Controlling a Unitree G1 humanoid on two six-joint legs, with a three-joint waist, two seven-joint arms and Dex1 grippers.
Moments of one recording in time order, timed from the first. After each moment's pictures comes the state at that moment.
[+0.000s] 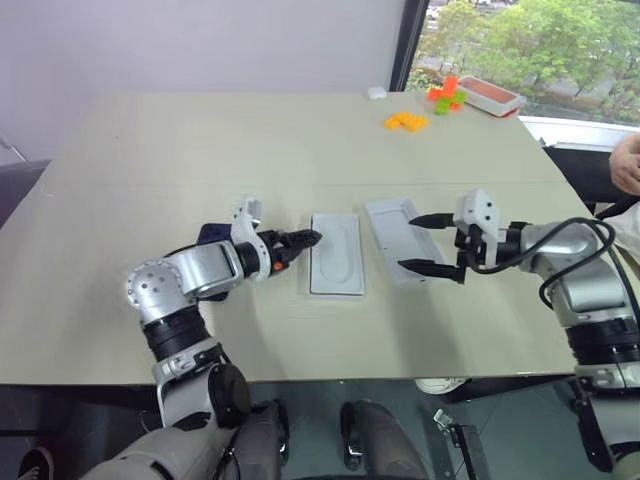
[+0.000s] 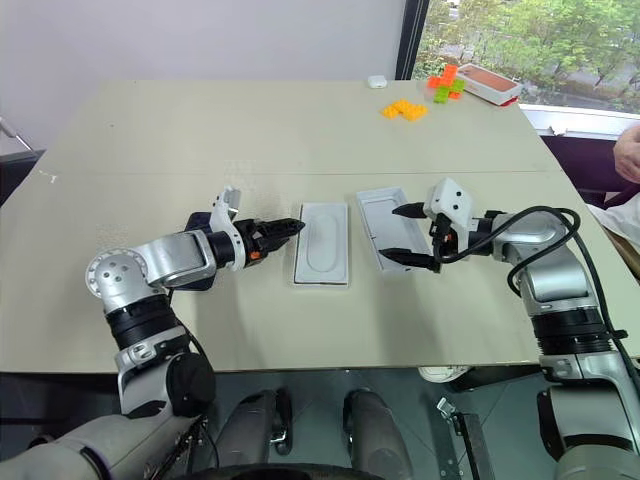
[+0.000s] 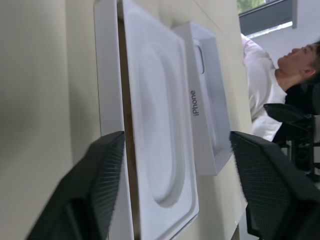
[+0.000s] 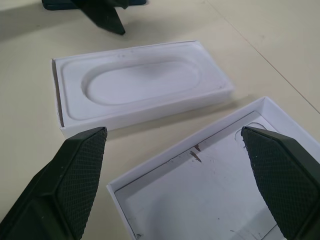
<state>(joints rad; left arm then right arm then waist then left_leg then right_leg) -0.72 0.03 0.65 0.01 -1.15 1.61 0.32 -0.53 -0.76 0.03 0.16 0.30 0.25 1.19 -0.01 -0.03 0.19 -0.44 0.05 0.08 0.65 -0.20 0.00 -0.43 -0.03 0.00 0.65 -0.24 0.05</state>
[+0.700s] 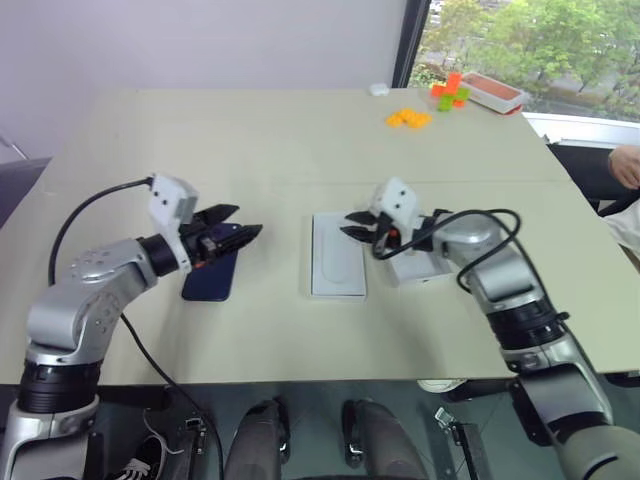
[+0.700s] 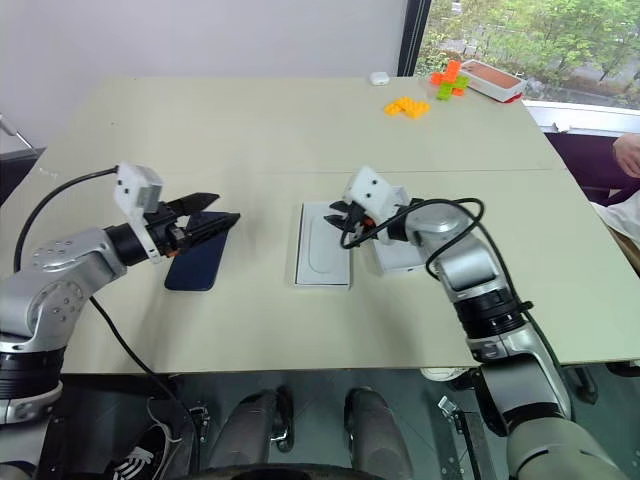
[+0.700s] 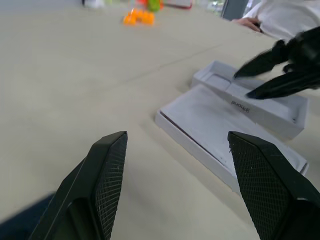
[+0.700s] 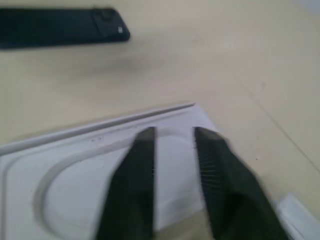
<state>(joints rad) -0.34 0.68 0.20 -0.24 -0.66 0.59 -0.71 -0.68 -0.49 0.27 0.08 0.04 0.38 0.84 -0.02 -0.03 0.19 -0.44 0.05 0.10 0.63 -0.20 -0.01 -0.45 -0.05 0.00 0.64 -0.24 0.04</state>
